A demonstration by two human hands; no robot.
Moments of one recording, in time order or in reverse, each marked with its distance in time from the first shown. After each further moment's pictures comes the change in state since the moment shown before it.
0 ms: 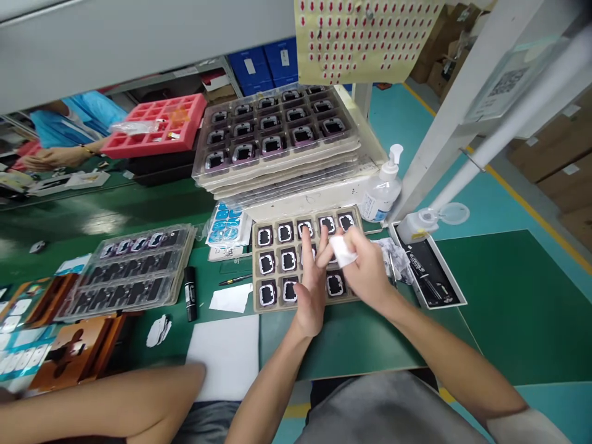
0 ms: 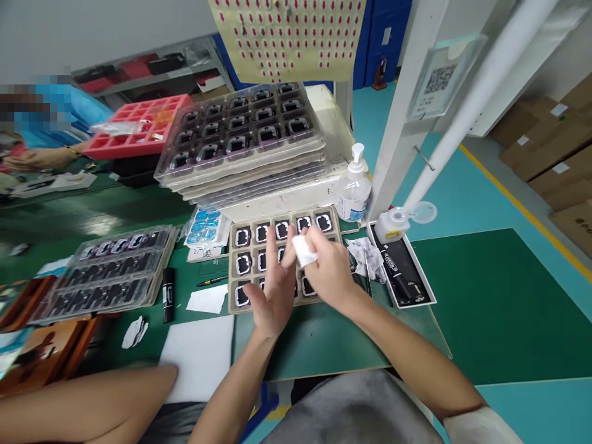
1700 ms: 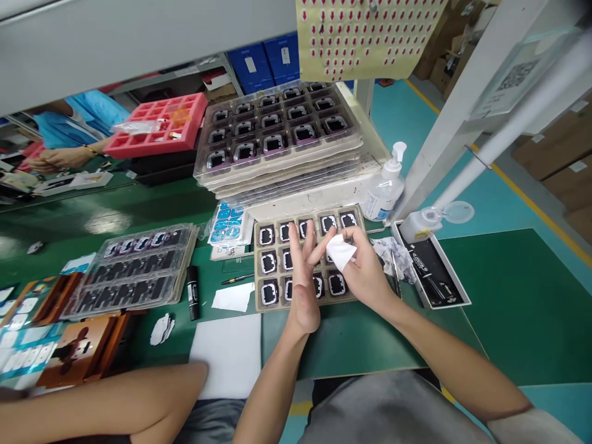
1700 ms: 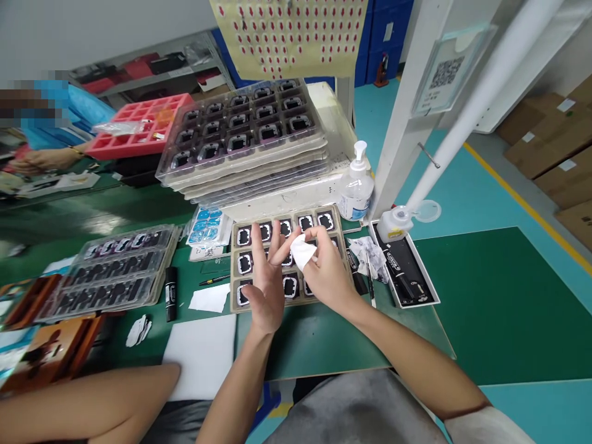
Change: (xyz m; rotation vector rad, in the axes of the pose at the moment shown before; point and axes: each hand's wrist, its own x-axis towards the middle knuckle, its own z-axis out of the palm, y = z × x) left_hand 0.007 0.010 -0.006 0.286 0.121 0.172; right_hand -0.004 -0.001 0.010 0.418 -0.081 0.303
